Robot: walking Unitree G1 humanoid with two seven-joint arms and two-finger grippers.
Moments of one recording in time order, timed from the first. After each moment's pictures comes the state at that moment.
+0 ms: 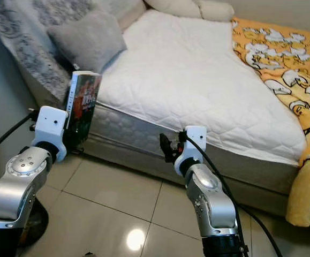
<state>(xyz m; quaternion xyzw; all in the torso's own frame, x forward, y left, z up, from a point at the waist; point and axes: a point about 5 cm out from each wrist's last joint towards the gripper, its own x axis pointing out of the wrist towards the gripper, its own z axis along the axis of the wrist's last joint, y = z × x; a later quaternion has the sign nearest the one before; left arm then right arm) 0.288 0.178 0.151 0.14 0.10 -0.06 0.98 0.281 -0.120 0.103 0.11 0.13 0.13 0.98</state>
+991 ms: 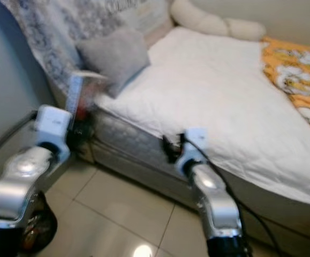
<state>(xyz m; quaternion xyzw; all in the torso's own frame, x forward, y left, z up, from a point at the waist) 0.288 0.169 0.148 0.13 0.11 -0.09 0.98 0.280 -0.126 0.102 0.08 0.12 0.13 0.98</state>
